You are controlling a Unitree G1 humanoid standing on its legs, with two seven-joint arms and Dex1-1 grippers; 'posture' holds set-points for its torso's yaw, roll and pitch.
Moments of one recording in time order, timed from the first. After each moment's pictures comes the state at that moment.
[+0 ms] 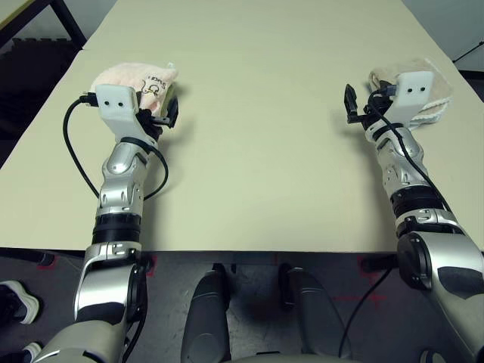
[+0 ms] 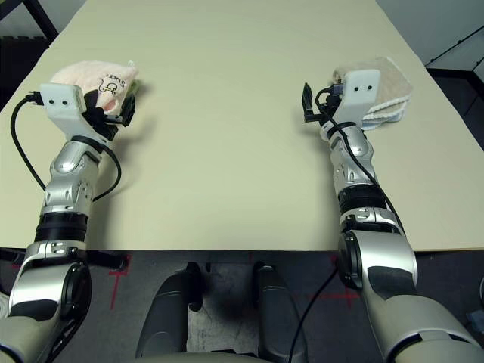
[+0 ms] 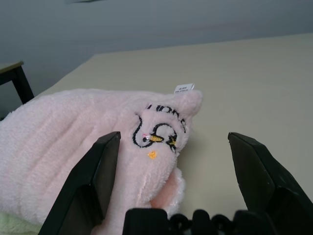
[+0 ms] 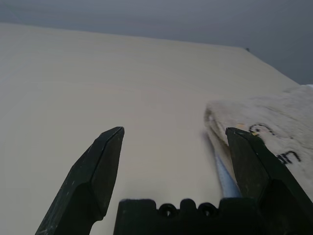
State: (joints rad) left arm -0.74 0.42 0.22 0.65 -0.13 -0.19 -0.16; right arm -0.92 -0.35 -0.23 1.03 0.13 -0.37 0.17
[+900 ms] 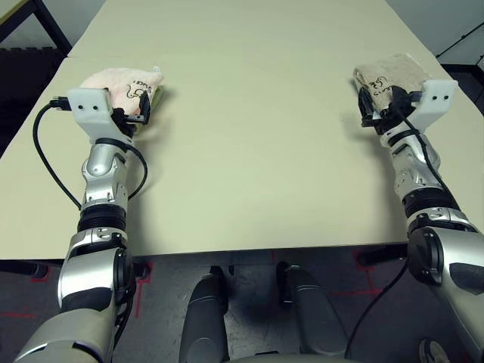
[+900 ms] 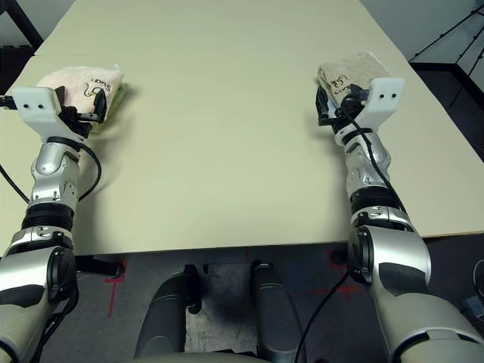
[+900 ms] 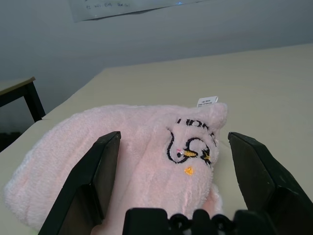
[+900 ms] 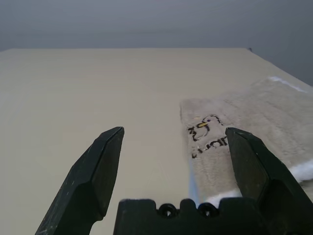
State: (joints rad) left arm -0.77 0.51 0.30 0.84 -0.18 -0.34 -0.29; right arm -0.91 -0.42 -0.31 1.06 0.25 -0.38 0.43
